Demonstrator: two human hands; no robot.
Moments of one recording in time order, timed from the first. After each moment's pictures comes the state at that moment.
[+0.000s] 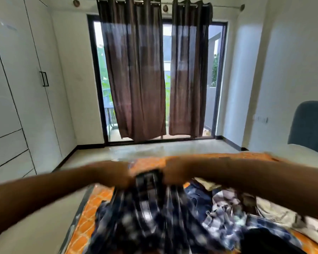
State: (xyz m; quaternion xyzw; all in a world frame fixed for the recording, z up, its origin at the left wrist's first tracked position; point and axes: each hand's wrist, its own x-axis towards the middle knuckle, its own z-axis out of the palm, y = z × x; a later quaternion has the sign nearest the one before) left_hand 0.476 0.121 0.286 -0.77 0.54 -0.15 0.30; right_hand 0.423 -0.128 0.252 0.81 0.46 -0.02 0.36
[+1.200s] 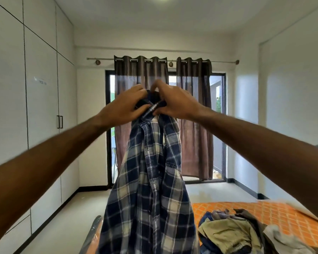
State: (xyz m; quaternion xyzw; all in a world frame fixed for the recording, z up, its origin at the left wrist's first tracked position) left_hand 0.481 0.094 0.516 -0.74 0.45 -0.49 -0.05; right_hand 0.466 -0.127 0.531 0.81 0.38 0.45 -0.05
